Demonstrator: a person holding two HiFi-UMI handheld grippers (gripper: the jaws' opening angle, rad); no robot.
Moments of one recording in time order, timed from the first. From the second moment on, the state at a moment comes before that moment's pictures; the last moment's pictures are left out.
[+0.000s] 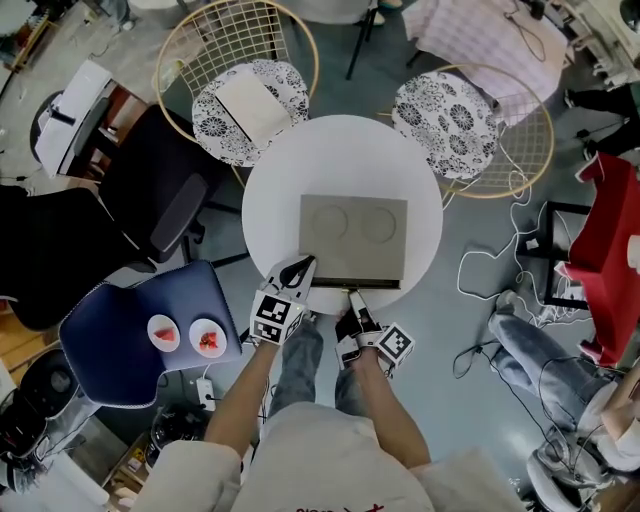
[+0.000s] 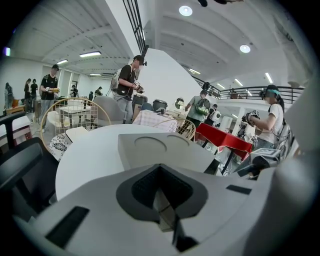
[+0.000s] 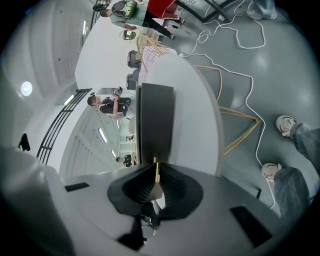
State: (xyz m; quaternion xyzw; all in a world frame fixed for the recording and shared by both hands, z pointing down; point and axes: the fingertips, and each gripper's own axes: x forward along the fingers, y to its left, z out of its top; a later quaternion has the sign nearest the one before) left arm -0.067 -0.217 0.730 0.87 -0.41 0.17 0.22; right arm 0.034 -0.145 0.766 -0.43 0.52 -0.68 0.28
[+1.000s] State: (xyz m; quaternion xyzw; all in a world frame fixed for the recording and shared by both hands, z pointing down) left arm -0.067 -0.223 0.731 0.86 -0.42 0.17 0.23; right arm 0.034 -0.053 0.776 -0.44 0.48 -0.71 0.26
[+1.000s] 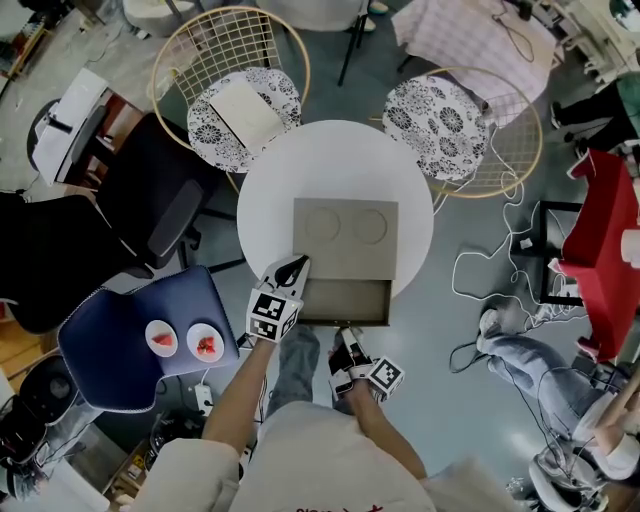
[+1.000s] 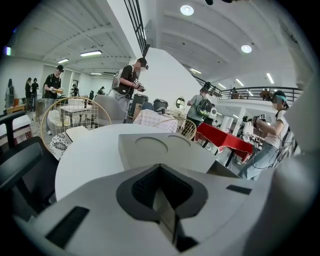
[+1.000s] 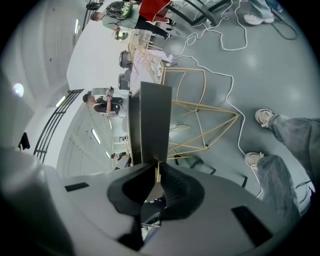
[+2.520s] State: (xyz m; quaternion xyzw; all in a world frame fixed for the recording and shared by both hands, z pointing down) left arm -0.041 -0.214 0.651 0.88 -0.40 0.17 0.20; right arm 0.085 -0.118 0.687 -0.47 0.67 -0.57 0.12
